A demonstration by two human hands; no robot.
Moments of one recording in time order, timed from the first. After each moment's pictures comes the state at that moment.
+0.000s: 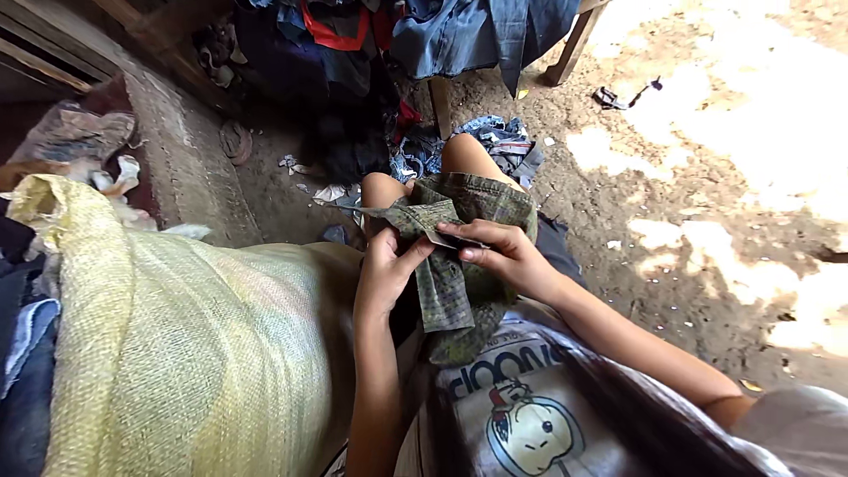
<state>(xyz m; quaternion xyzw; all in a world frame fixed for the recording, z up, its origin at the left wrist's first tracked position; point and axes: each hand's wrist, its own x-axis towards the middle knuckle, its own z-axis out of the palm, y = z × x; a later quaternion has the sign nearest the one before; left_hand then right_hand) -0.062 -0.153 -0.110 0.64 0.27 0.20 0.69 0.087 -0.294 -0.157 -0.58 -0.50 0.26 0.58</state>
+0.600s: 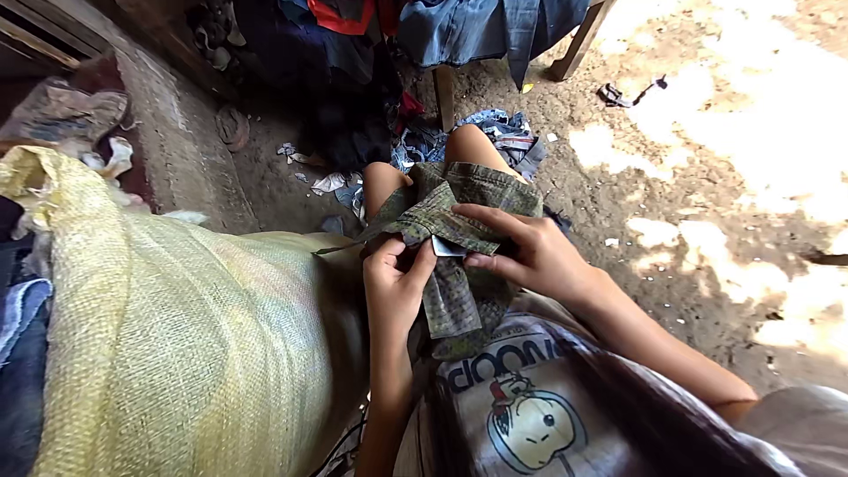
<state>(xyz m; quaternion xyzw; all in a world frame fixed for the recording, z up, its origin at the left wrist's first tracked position) -0.075 -0.184 -0.103 0.66 0.32 0.33 0.59 0.092 -0.303 -0.133 -0.67 -0.60 0.10 0.43</state>
